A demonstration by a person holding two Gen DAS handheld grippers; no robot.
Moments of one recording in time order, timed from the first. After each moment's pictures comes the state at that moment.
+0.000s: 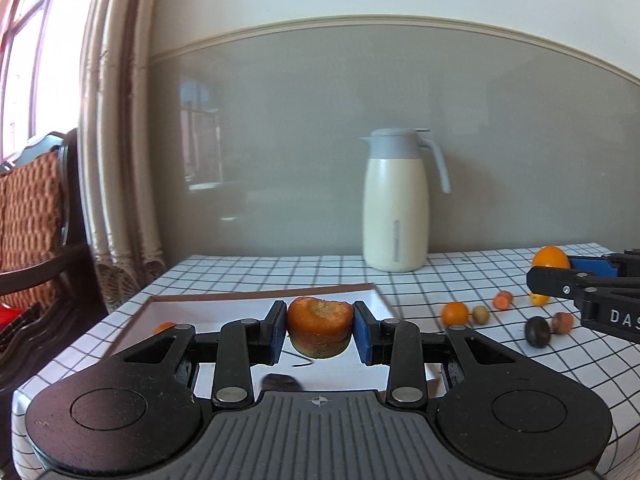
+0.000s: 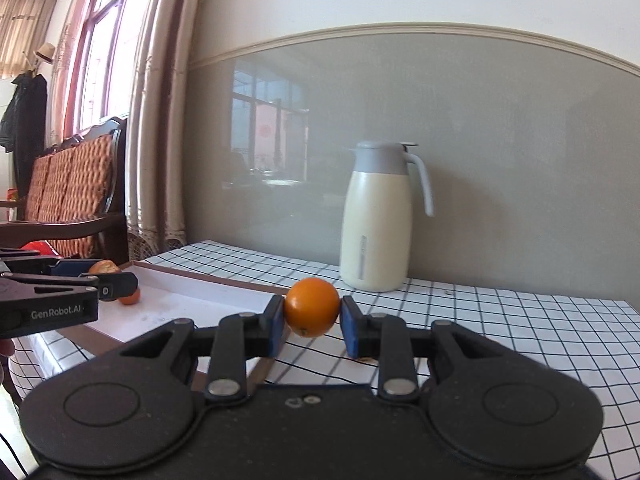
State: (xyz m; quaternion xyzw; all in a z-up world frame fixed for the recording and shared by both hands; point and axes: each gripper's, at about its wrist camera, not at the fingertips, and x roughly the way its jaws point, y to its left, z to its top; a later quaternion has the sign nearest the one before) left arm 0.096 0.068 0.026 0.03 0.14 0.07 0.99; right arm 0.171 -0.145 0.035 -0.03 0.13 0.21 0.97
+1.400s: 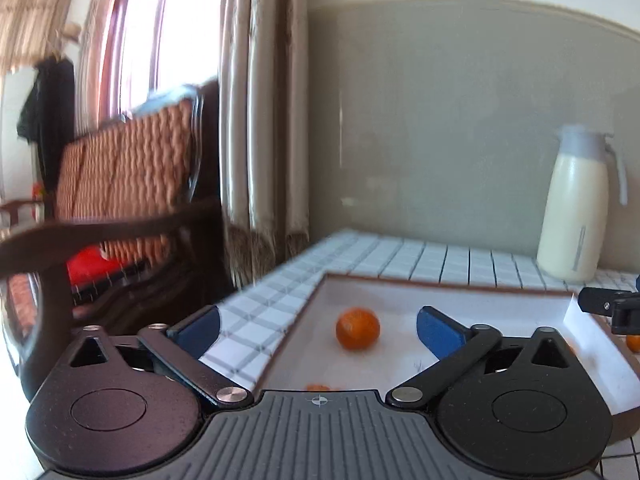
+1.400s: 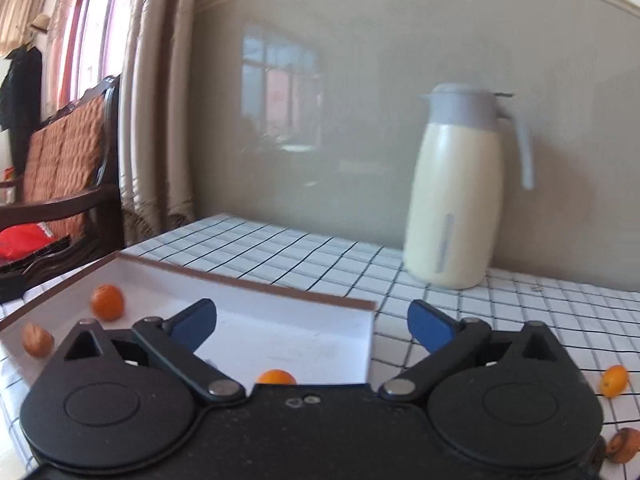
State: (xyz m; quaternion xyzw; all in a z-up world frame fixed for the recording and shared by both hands) left arm 0.122 0.200 -0.005 -0.01 0.13 0.25 0.96; right arm 0.277 -0.034 -0.001 -0.04 0.19 0.22 0.96
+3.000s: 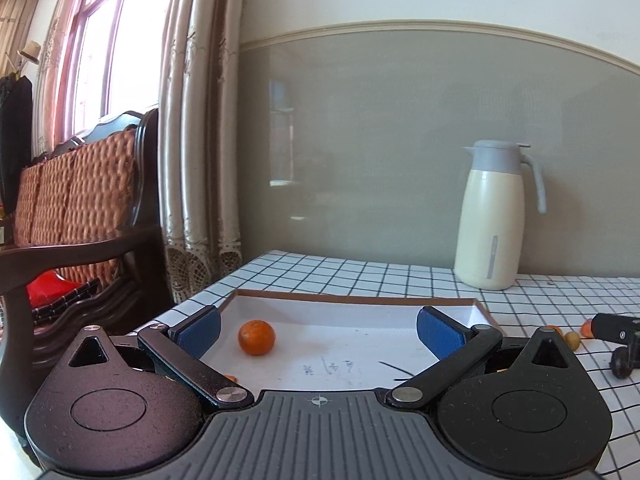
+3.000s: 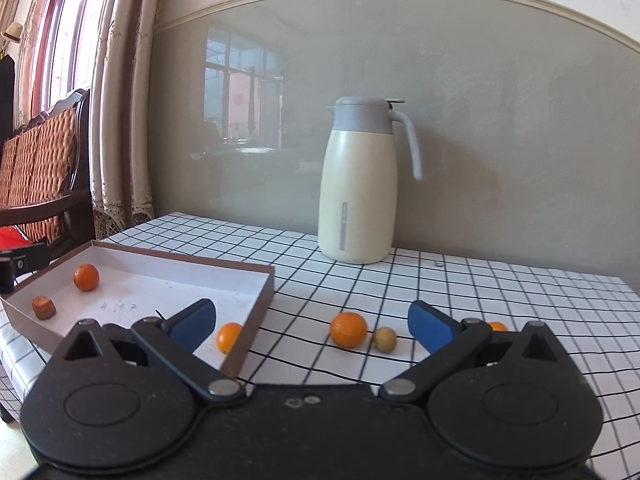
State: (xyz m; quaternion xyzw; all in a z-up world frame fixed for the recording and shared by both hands) left arm 0.108 0.120 0.015 -0.01 0.12 0.17 0.98; right arm 0.212 -0.130 0.017 -0.04 0.19 0.16 0.97
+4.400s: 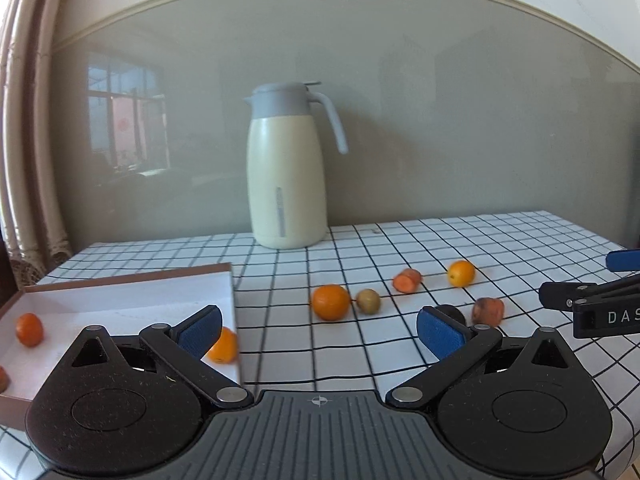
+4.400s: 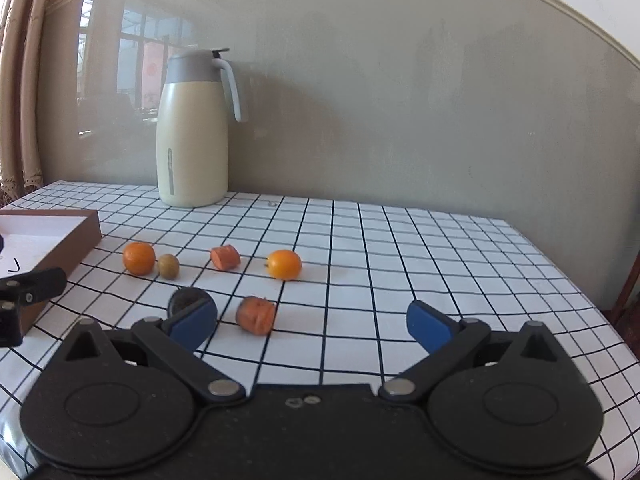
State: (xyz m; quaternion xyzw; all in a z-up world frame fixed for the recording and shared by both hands) left arm 0.169 -0.068 -0.019 0.04 0.18 -0.02 0.98; right arm 0.221 -0.284 -0.016 -0.03 0.24 0.03 0.97
